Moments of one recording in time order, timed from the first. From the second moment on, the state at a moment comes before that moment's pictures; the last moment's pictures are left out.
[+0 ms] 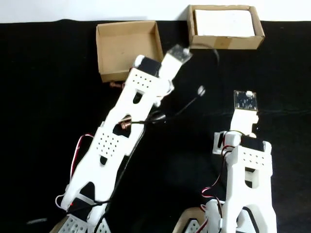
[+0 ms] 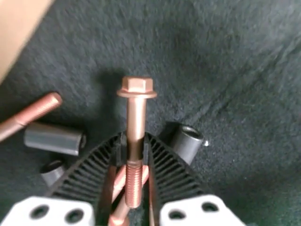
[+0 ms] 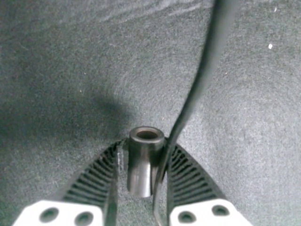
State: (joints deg) left arm 19.9 63.4 -73.4 101.3 -8.0; right arm 6.0 -35.8 56.7 54.0 6.8
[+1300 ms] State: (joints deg) left arm 20.2 68.9 -73.2 89.5 -7.9; right arm 6.0 -35.8 56.8 54.0 6.8
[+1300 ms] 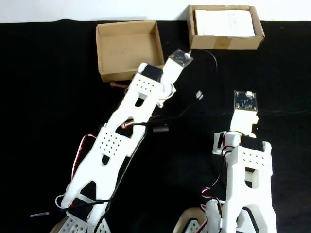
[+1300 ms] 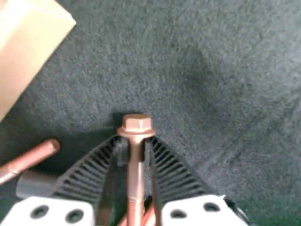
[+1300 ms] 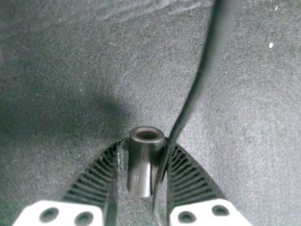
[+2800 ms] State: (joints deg) left arm 19.5 -33.8 -21.0 101.1 -5.2; right arm 5.9 -98.4 56.9 81.2 6.8
